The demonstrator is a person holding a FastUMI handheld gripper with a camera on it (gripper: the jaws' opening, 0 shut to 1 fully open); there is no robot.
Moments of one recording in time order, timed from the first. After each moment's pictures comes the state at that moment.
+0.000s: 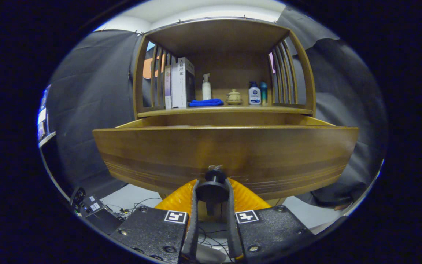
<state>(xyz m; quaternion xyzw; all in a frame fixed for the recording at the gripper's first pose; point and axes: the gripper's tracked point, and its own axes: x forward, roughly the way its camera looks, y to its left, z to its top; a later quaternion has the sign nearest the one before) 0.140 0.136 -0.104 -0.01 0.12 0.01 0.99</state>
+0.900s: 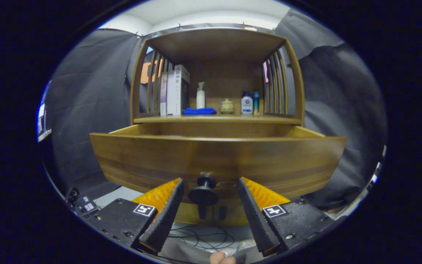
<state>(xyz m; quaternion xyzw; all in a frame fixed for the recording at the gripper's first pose) 0.122 0.122 -0.071 -0.05 0.06 -0.03 1.00</state>
